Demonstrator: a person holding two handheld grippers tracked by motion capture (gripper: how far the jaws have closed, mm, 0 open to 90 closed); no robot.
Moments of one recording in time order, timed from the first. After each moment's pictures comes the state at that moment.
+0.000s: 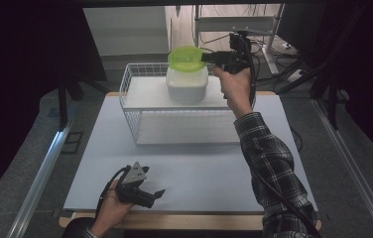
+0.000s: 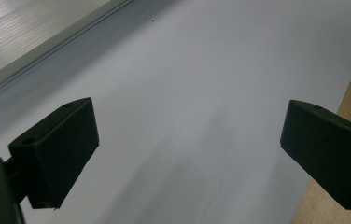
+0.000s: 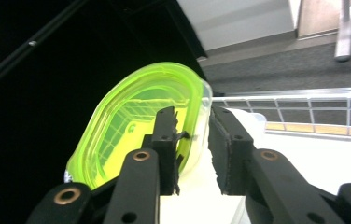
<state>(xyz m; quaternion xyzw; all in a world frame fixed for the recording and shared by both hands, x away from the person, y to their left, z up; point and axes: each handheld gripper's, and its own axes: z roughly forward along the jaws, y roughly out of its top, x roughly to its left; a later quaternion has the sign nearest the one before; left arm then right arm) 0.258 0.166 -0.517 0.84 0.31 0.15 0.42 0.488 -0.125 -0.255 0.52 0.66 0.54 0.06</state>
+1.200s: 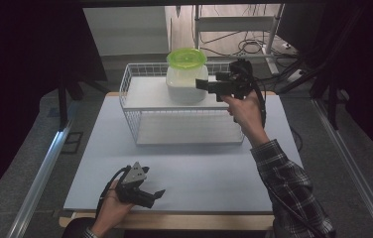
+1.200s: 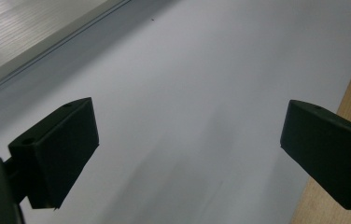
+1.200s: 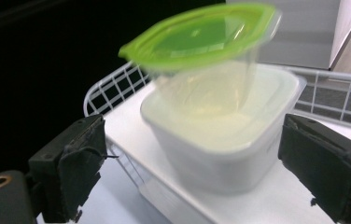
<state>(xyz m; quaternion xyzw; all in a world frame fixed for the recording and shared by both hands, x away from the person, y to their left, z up) 0.258 0.166 -0.518 0.84 0.31 0.15 0.42 0.435 -0.138 -0.288 0.36 0.74 0.55 0.10</state>
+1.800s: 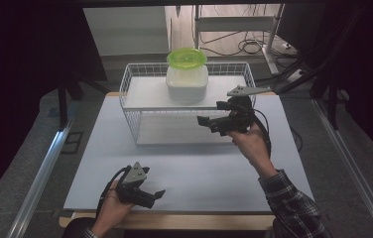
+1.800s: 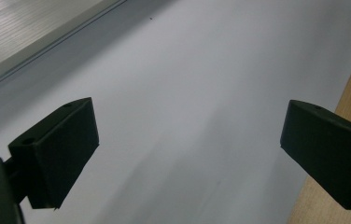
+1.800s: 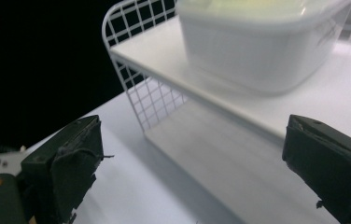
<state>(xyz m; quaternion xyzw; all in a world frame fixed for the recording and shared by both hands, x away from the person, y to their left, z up) 0.258 0.165 -0.518 0.84 0.31 0.14 0.41 0.384 -0.148 -0.340 0.31 0.79 0.52 0.11</state>
